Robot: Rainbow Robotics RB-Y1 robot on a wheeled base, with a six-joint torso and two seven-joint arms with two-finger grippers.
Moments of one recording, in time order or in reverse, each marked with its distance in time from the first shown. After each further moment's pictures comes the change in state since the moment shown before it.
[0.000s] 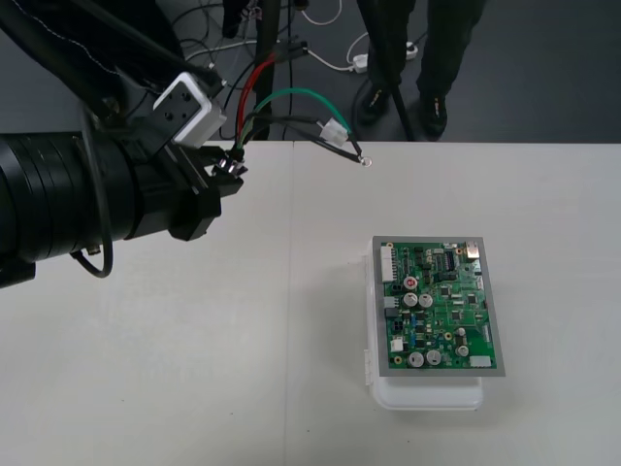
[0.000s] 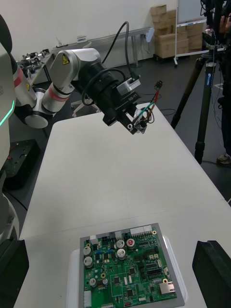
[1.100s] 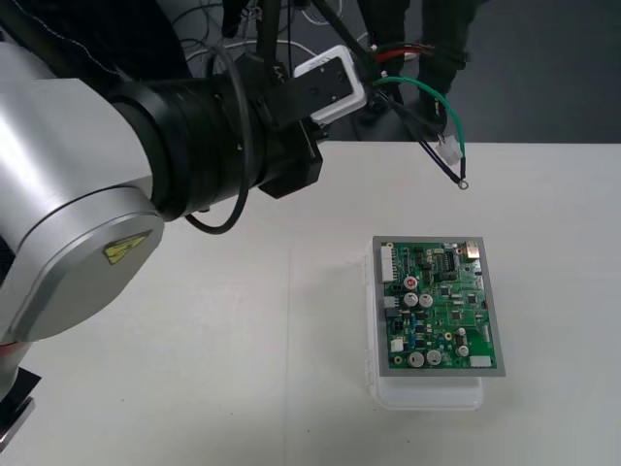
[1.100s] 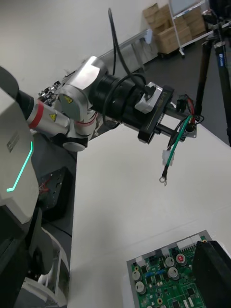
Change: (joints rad) right arm 0.032 -0.032 0.043 -0.082 -0.094 0.081 -0.258; left arm -0.327 -0.024 -0.394 0.076 -0.396 0.027 0.000
